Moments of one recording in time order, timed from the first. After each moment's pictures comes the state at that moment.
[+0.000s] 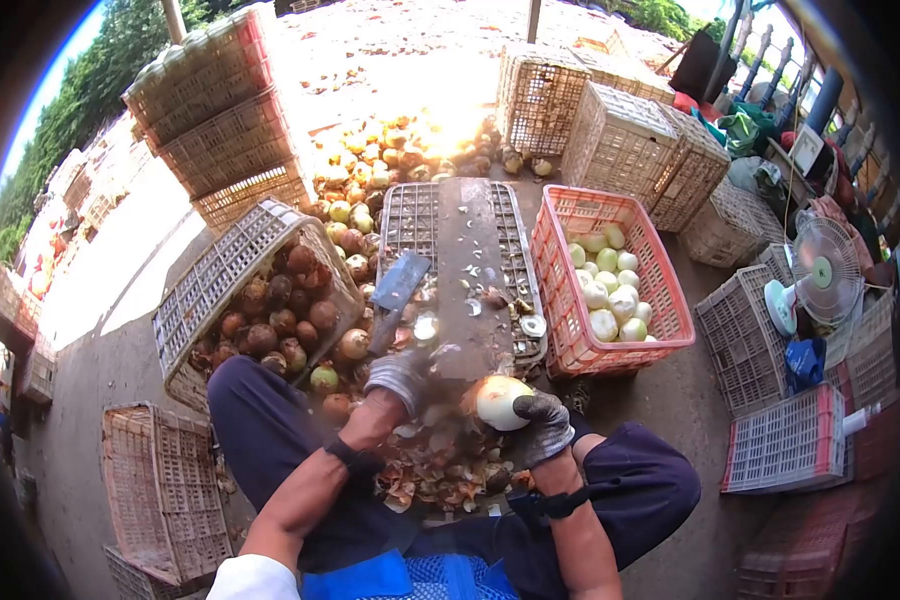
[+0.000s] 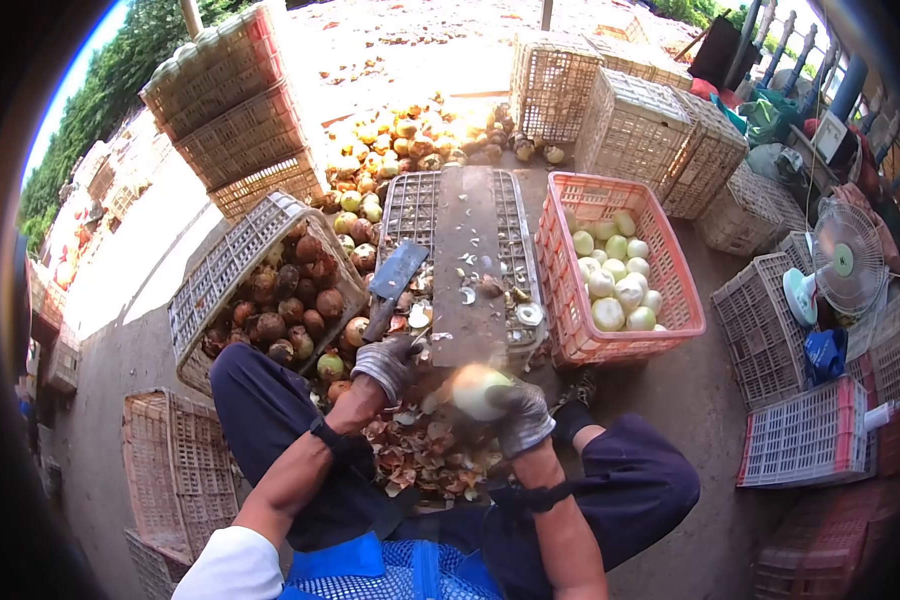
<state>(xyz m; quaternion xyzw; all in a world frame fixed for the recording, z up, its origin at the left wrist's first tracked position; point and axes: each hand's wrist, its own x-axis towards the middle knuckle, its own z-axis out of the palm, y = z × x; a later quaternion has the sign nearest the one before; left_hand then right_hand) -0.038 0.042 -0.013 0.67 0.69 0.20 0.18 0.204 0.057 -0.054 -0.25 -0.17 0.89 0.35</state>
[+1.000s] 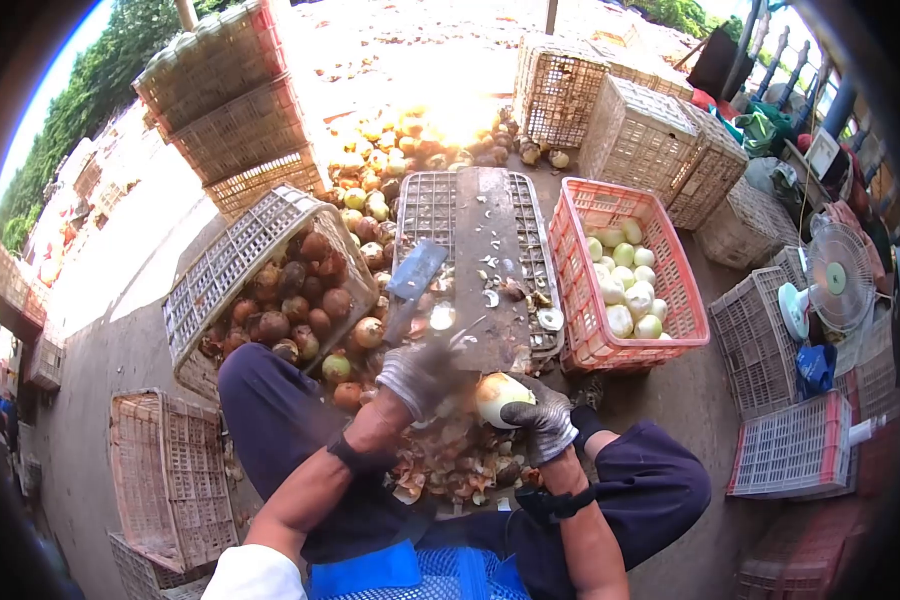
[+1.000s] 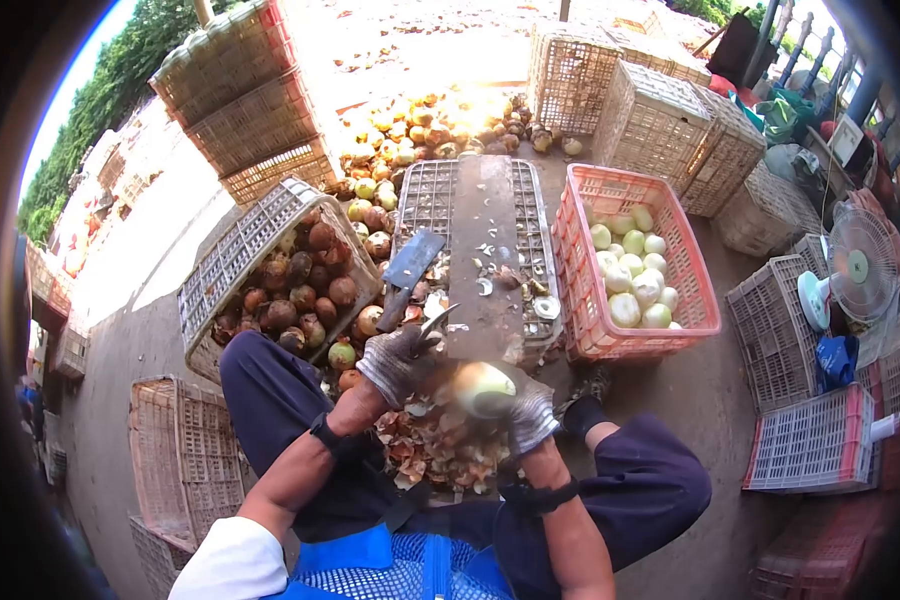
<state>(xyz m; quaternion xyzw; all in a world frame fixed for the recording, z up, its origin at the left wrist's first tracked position) -0.031 0.021 0.009 0.64 0.58 0.43 0.25 0.181 0.047 -0.016 -0.30 -0.32 0.83 0.34</state>
